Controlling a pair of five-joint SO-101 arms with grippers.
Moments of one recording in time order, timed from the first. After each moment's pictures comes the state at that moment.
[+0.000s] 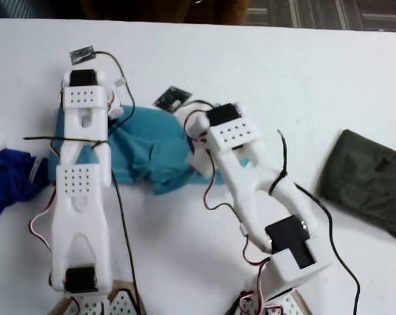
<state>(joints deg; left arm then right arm) -11.3 72.0 -78.3 95.4 21.1 -25.7 5.9 6.8 77.4 30.1</state>
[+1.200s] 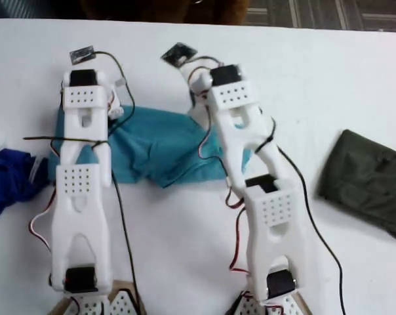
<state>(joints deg) -11.3 72.0 -78.3 95.4 21.1 -19.6 39.8 -46.8 90.1 30.8</state>
